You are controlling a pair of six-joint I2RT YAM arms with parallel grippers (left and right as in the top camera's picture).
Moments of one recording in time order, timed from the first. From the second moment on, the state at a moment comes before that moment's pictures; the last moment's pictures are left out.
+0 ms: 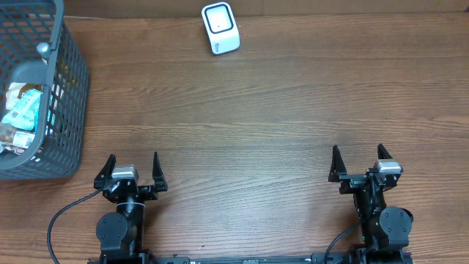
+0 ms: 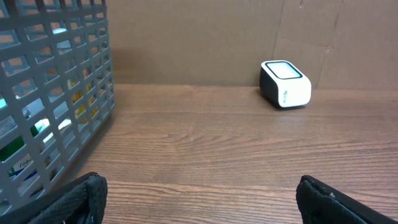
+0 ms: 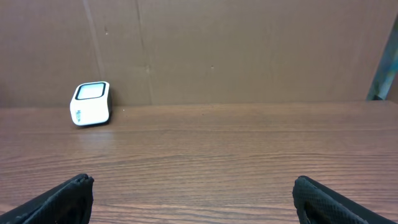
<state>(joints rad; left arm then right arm) 0.05 0.01 0.01 -0.08 0.00 -0.02 0.01 0.01 0.02 -0.03 -0.02 0.04</state>
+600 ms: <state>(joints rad) 0.05 0.02 0.05 0.30 0.23 -0.04 0.01 0.01 0.02 -0.03 -0.02 0.04</state>
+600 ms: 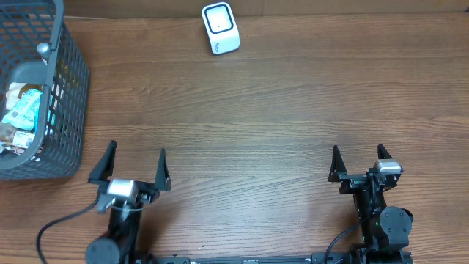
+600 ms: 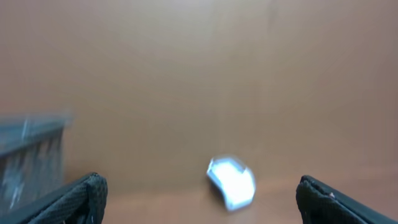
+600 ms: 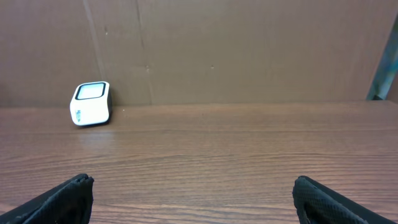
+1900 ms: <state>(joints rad) 0.05 1.20 1.89 -1.23 0.40 0.13 0.01 0.01 0.02 -0.03 -0.02 0.04</state>
